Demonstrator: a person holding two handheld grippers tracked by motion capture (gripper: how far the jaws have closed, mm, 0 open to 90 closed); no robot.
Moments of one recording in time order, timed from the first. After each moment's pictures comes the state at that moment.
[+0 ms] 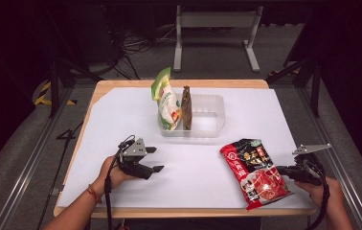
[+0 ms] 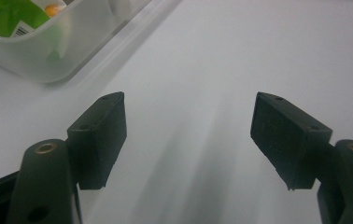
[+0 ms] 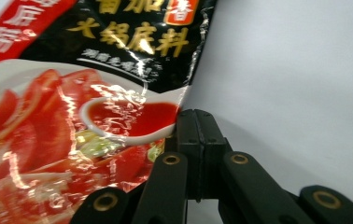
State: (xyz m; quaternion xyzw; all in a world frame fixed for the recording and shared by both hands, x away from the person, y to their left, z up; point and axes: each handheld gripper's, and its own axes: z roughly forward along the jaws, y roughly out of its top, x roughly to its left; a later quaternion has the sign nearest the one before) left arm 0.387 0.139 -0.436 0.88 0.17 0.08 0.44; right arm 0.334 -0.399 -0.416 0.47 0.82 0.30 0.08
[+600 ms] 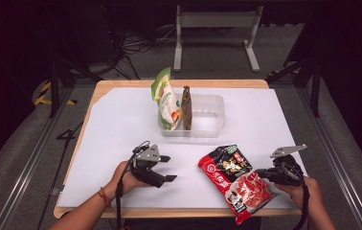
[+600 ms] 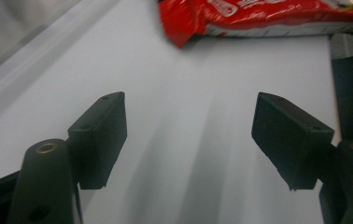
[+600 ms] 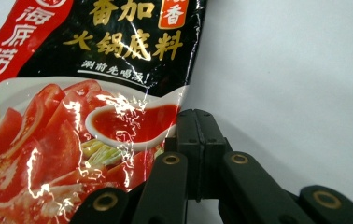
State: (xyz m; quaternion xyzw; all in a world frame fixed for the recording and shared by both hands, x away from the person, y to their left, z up) left arm 0.370 0.089 -0.440 0.88 0.15 -0.01 0.45; right arm 0.335 -0.341 -0.420 0.43 0.85 0.31 0.06
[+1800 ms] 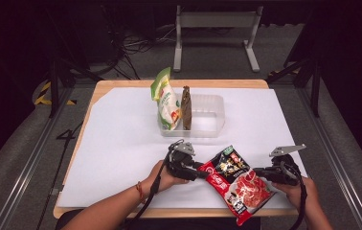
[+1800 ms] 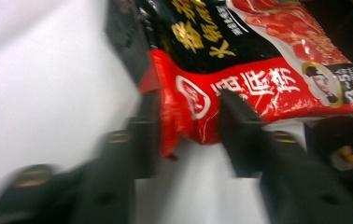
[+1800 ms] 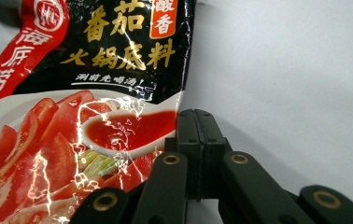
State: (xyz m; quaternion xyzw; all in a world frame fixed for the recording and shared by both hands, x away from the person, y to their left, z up) left arm 0.389 0.008 -0.446 0.87 0.18 -0.07 0.45; right arm 0.339 -0.340 -0.423 0.43 0.84 0.33 0.06
